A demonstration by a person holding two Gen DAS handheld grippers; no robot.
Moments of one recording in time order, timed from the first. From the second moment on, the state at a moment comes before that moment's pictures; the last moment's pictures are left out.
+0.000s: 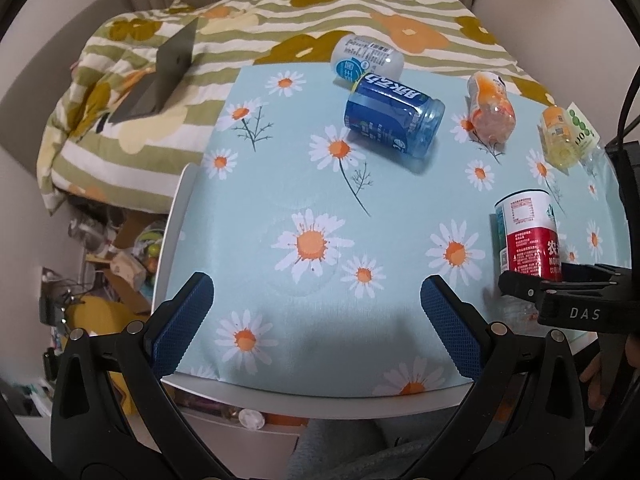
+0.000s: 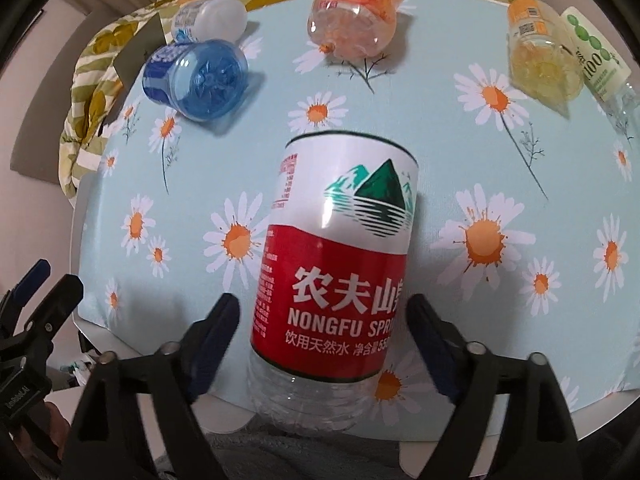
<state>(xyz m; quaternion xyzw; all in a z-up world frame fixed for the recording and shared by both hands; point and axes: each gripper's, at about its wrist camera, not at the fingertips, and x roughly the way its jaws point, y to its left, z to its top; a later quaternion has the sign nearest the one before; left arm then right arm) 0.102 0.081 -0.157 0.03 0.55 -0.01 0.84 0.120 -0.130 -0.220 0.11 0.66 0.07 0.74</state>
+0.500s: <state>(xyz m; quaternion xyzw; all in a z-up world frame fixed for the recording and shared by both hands) 0.111 0.030 -0.114 0.03 0.54 -0.09 0.83 0.064 -0.191 -0.112 0.13 0.56 0.02 0.82</state>
